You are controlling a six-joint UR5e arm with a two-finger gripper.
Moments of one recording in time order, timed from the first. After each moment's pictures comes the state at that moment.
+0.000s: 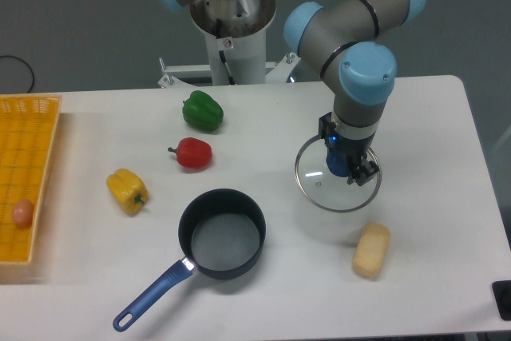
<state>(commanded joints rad) 2.66 -1.90 -1.63 -1.16 1.58 1.63</state>
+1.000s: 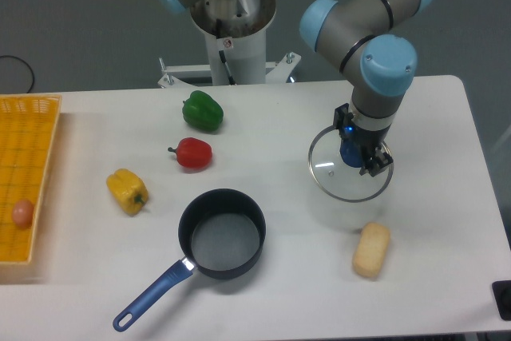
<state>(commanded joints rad) 2.73 -1.89 -1.67 -1.15 1.58 1.75</state>
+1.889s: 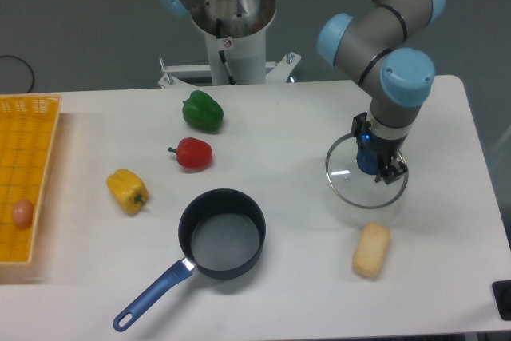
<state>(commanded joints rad) 2.76 -2.00 -1.66 -1.02 1.58 1.82</state>
